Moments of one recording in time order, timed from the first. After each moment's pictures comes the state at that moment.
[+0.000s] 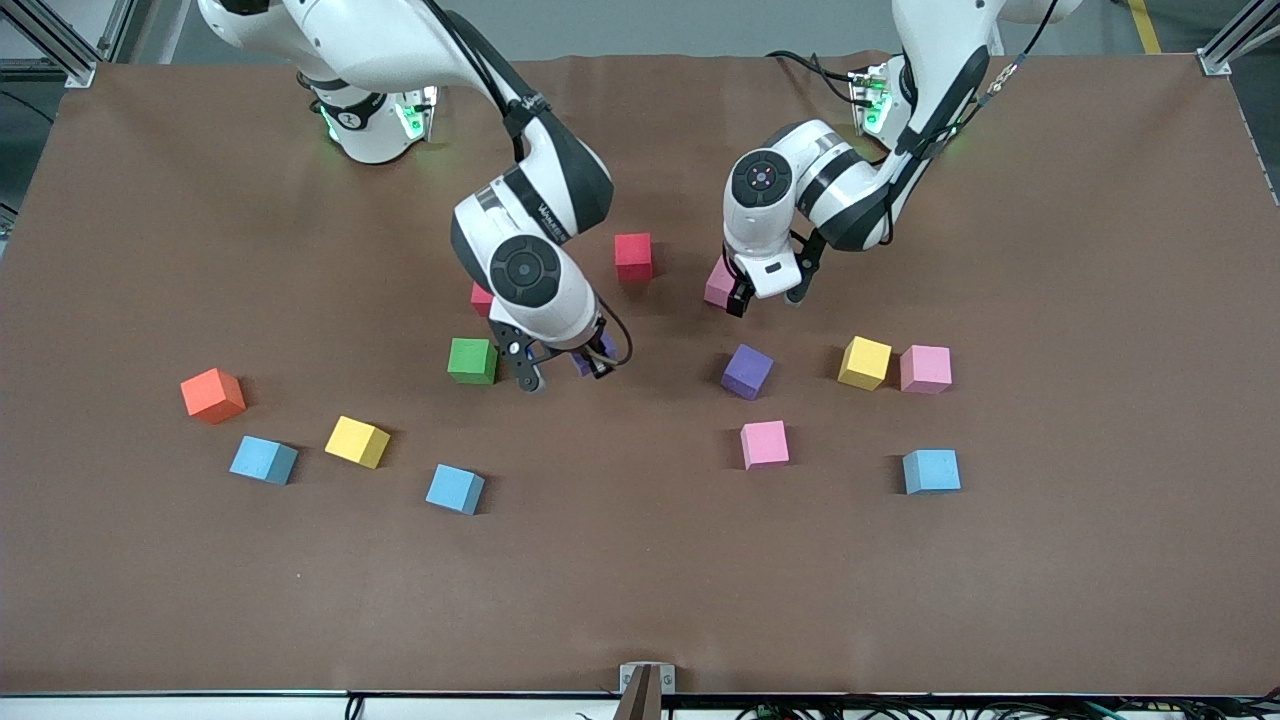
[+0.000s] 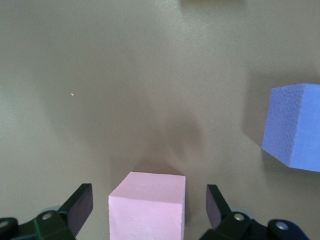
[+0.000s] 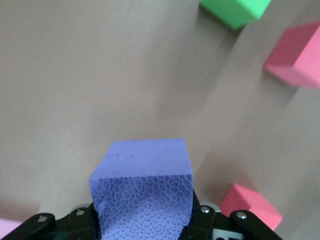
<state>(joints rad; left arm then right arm) -0.30 0.33 -0.46 -2.23 0.21 2.38 -2.06 0.70 0.58 -0.04 -1.51 0.24 2.04 1.66</state>
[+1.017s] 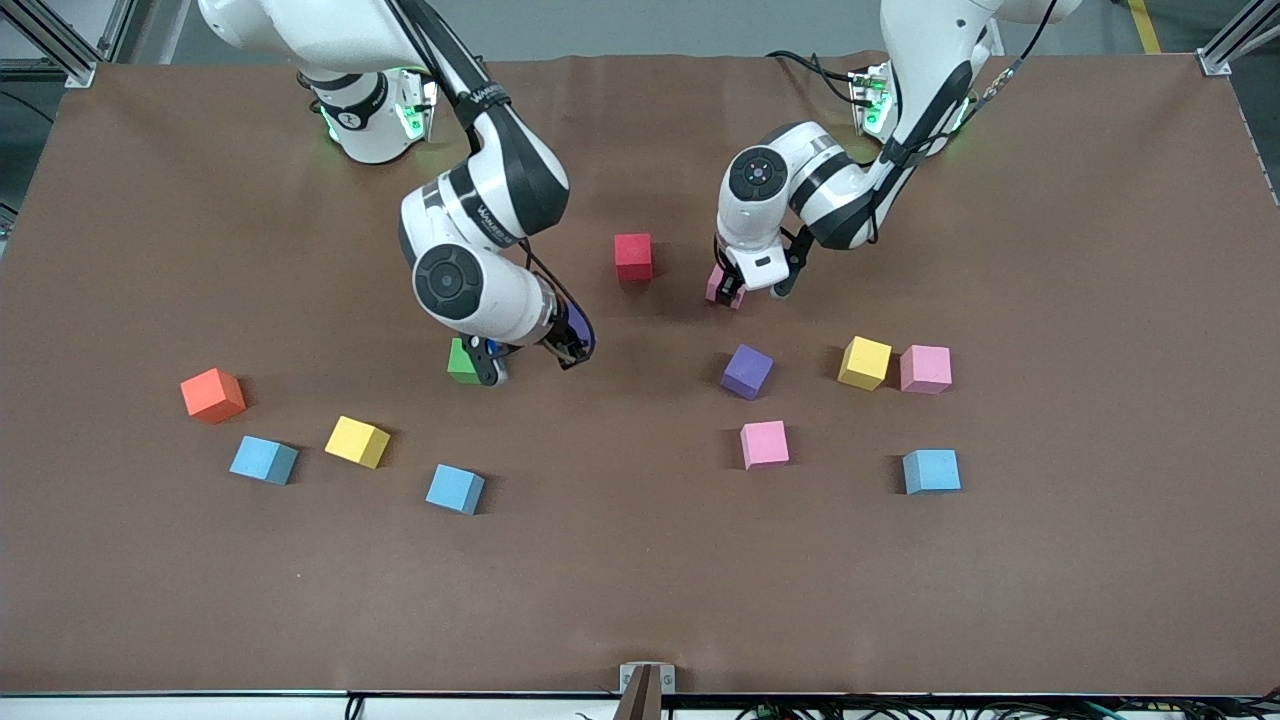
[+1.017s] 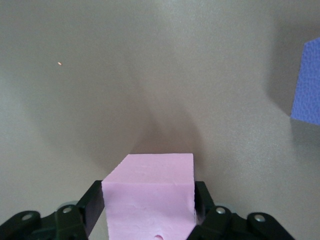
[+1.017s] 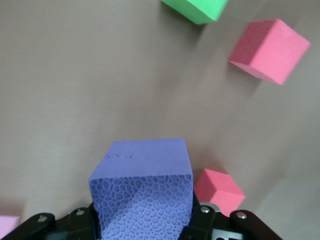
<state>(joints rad) -0.30 0.37 -0.49 -2.28 0.21 2.51 -2.06 0.71 0.46 -0.13 -1.69 0.41 1.98 1.55</state>
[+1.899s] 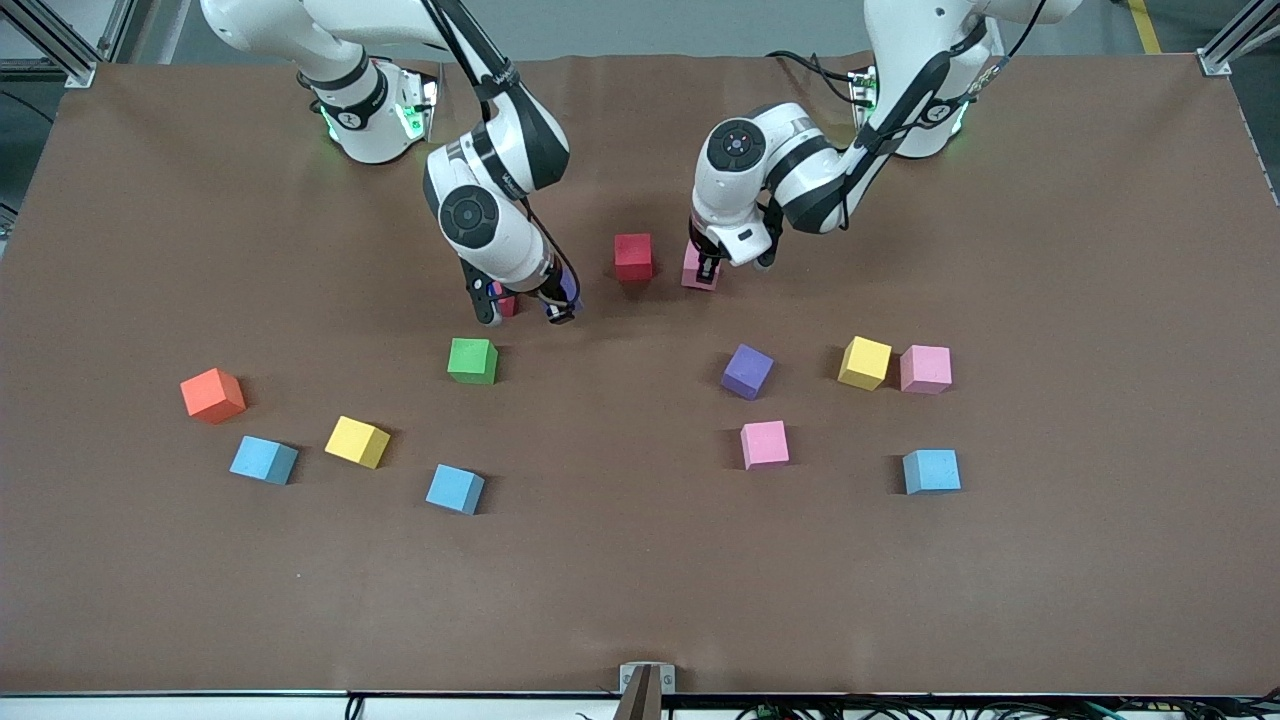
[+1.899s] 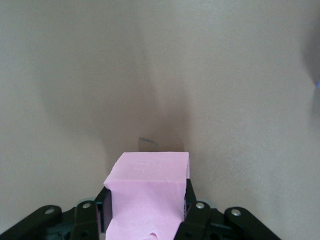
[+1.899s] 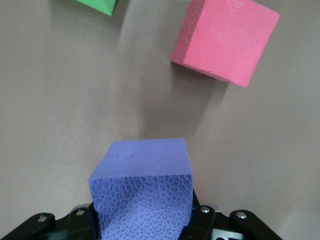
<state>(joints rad) -0.31 0.37 -0.57 -2.28 0.20 2.55 -2.41 0.82 0.31 -0.12 -2.13 0.41 2.38 1.64</state>
